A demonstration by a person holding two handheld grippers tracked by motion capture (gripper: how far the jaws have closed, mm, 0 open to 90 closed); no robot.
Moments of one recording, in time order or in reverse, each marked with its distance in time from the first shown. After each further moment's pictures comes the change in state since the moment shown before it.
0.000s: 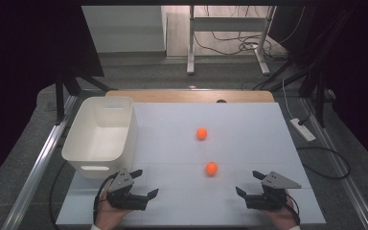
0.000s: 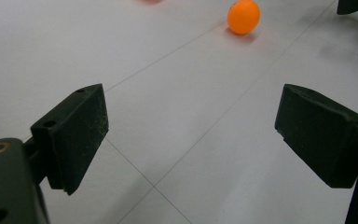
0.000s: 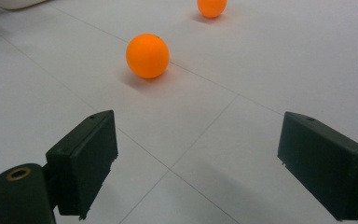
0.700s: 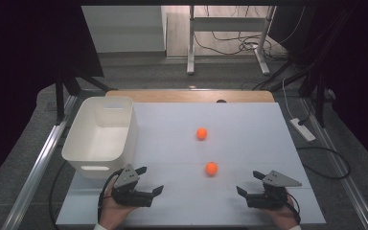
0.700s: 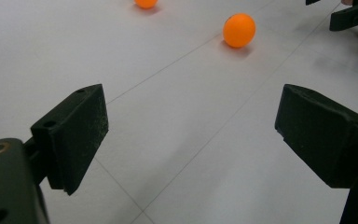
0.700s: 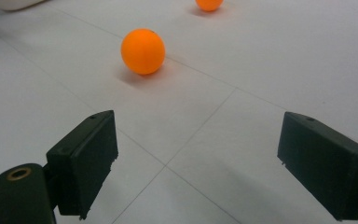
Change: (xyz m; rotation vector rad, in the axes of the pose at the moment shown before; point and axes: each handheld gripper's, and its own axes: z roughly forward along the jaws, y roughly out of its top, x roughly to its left) left arm -0.012 0.018 0.006 0.014 0.007 -0.002; right arm -0.006 -0.002 0.004 0.011 0.016 0.035
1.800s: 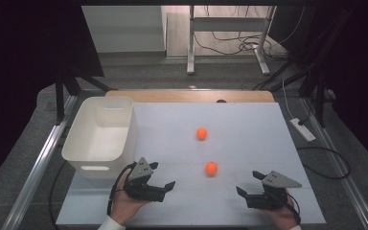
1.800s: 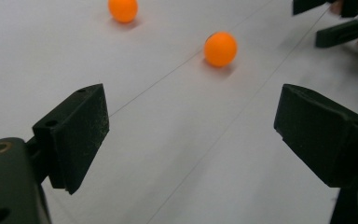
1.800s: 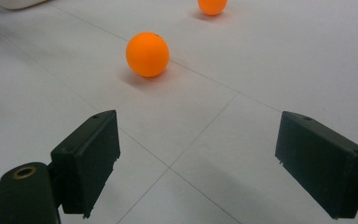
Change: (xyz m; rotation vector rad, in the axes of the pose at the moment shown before) left arm -0.011 0.033 0.016 0.007 -0.049 -0.008; right arm 0.004 0.002 -0.003 -0.001 -0.004 -0.027
